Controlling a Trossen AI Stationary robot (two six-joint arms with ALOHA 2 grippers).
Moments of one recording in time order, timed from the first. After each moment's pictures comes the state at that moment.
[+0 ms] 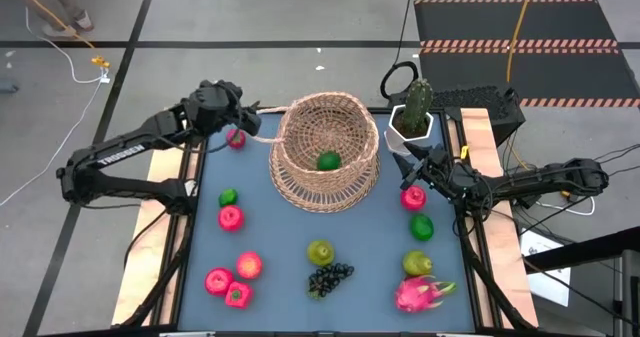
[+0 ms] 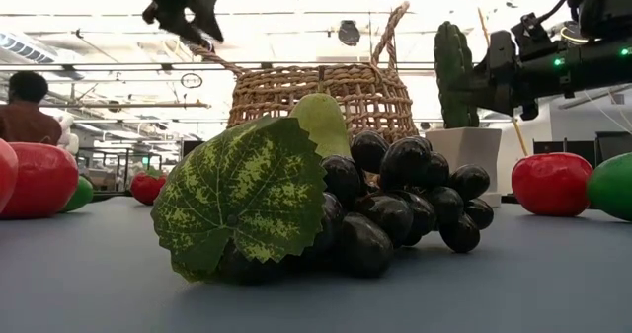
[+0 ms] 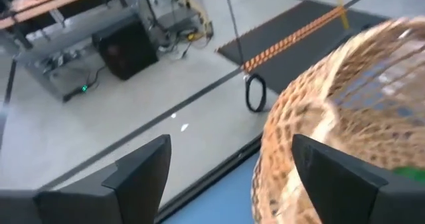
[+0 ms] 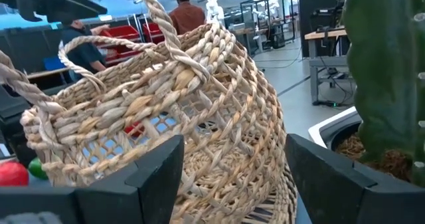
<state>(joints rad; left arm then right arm) 0.45 1.03 1.08 -0.54 -0.54 -0.08 -0.02 0.71 0.02 0.74 0.71 0.19</state>
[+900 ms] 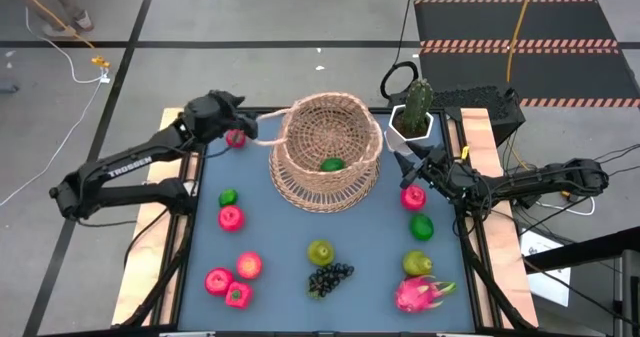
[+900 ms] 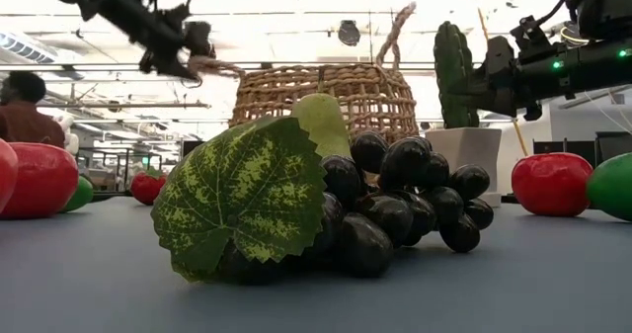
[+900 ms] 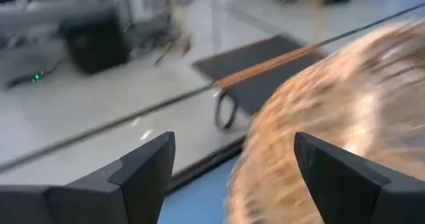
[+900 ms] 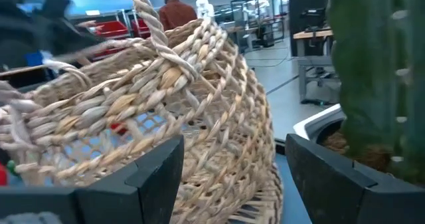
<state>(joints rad) 0.62 0.91 0.70 -0.10 -0.26 -0.13 -0.03 0.71 0.02 0.73 0.75 0.17</state>
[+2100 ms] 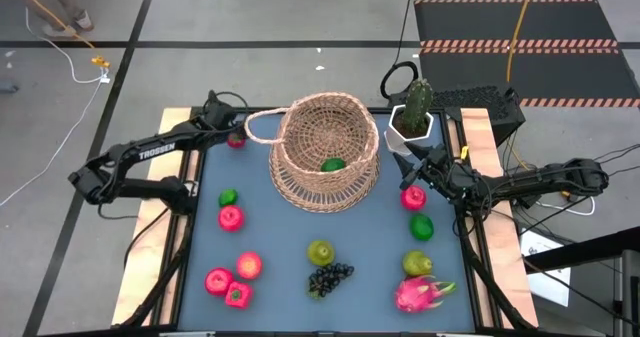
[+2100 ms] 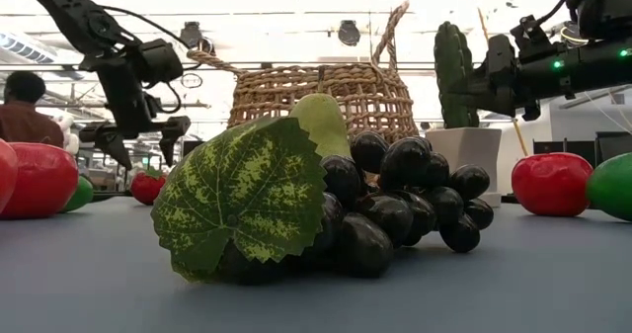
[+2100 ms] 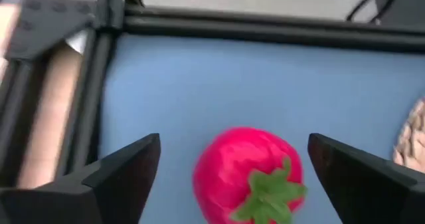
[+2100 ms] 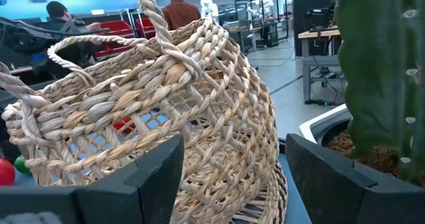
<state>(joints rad) 0.87 1.18 0.58 -0.37 -0.33 -0.64 -0.03 0.71 0.02 0.73 0.73 0.18</state>
